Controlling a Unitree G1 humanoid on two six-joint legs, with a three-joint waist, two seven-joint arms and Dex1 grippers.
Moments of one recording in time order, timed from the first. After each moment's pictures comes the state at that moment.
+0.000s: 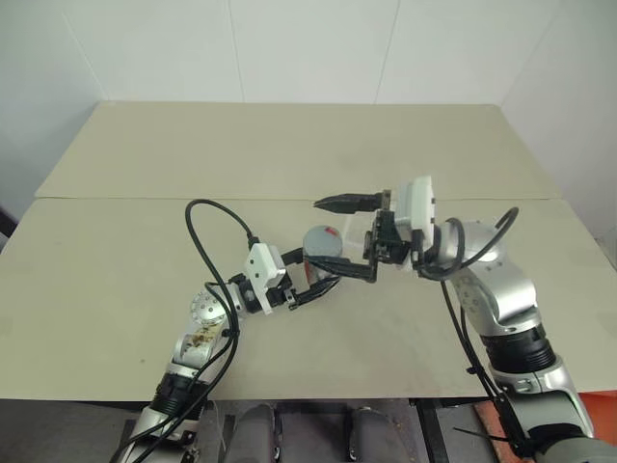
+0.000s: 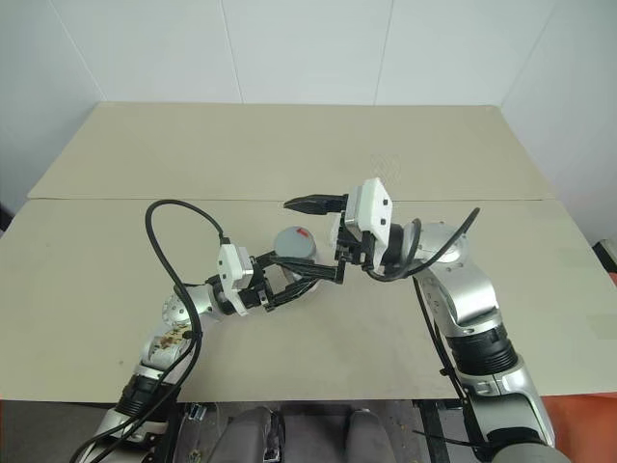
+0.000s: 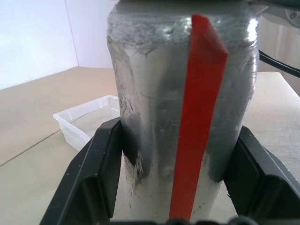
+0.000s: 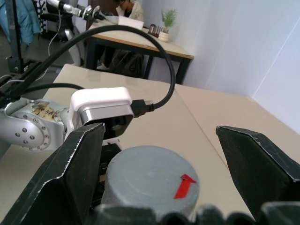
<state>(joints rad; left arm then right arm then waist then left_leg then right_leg) -0.30 0.27 -0.15 0.01 -0.31 -0.07 -0.91 -0.60 -0.49 0.17 -0.19 0.47 0.19 1.02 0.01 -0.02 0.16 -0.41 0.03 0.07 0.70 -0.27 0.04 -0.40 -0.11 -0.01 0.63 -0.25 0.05</state>
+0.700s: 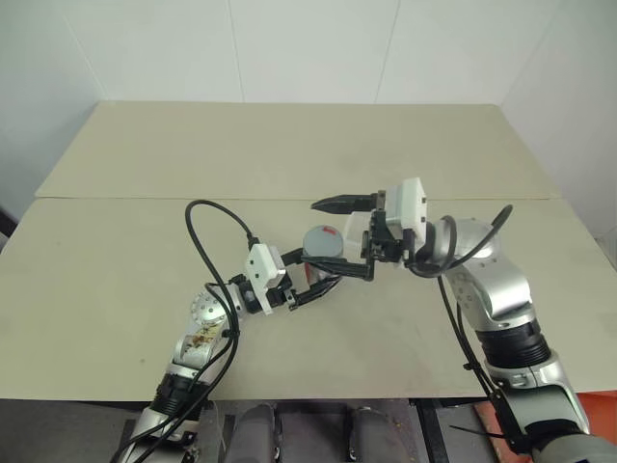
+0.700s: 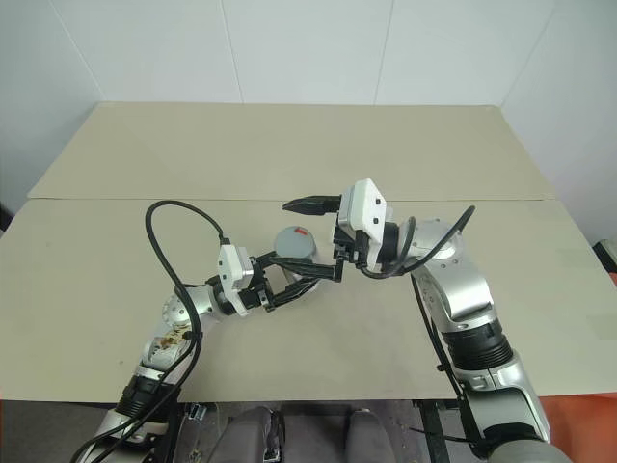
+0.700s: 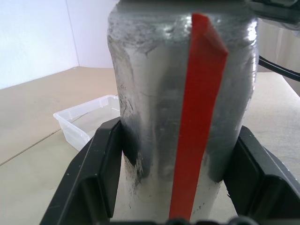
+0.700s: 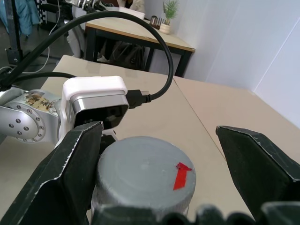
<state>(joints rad) -0.29 0.26 -0.15 0.01 -0.31 -0.07 -0.91 -0.60 -0.50 0.16 -0.17 0.45 0.19 1.03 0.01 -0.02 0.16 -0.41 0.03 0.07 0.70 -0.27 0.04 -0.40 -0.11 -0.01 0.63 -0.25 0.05</state>
